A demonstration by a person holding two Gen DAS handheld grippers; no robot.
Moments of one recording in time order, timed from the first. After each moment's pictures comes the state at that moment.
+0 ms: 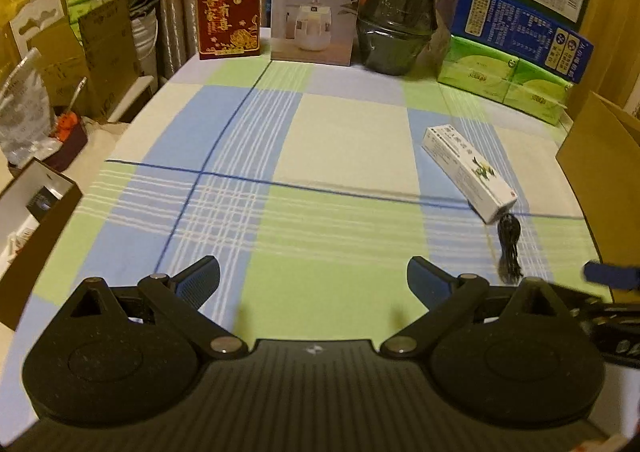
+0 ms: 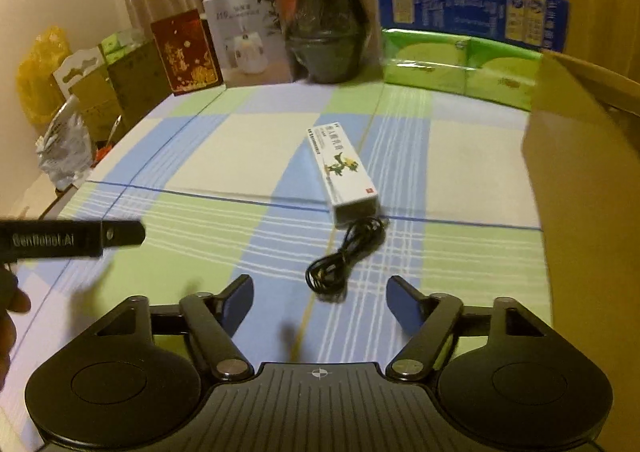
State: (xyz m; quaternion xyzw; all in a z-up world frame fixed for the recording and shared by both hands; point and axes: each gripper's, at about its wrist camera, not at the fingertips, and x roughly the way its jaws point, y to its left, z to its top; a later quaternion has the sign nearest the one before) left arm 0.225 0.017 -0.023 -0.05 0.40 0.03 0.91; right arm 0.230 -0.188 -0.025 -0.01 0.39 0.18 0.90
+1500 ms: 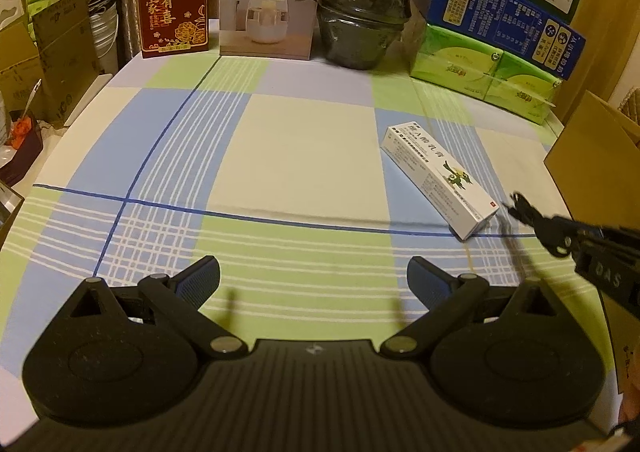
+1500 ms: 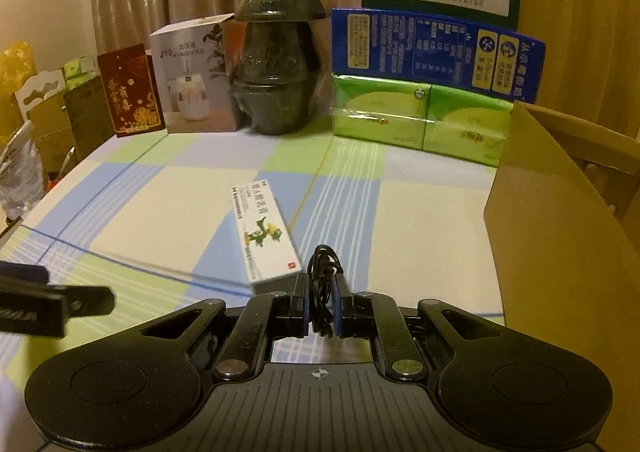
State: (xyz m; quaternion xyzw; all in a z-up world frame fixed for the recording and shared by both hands) left arm 0.281 -0.001 -0.043 -0.05 0.41 -0.02 0.91; right arm 0.289 -0.204 -0.024 -0.03 0.33 0.12 0.94
